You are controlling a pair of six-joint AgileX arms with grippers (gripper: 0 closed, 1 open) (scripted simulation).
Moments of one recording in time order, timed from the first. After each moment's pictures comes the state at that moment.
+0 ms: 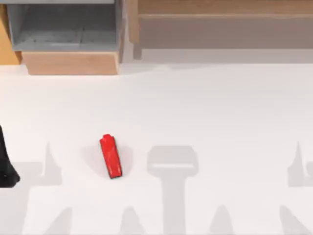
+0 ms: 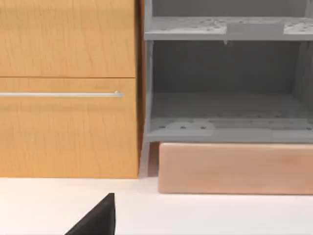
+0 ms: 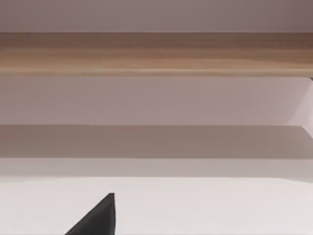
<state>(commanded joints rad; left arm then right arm) 0.00 0.00 0.00 0.00 0.00 0.00 0.00 0.00 0.00 0.00 0.00 0.00</state>
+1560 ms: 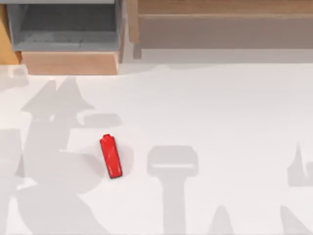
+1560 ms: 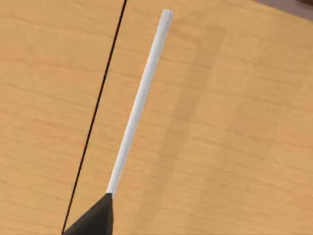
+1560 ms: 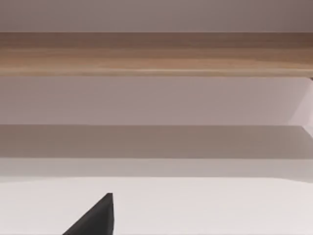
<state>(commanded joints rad) 0.34 1.84 0.89 0.95 0.39 1.28 0.00 0.00 0.00 0.00 0.00 0.00</state>
